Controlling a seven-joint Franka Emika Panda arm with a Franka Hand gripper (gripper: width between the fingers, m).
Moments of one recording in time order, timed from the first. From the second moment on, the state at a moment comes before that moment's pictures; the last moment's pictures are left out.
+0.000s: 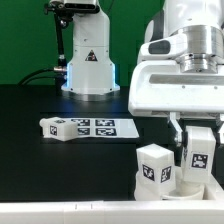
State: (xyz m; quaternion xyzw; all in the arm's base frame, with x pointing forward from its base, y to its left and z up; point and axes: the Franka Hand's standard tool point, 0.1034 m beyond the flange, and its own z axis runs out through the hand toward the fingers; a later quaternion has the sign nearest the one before) arm 0.619 0.127 0.088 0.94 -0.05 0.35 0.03
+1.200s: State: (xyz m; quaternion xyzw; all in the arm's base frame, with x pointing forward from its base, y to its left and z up) arm 0.631 0.109 0.098 0.99 -0.13 0.11 0.00
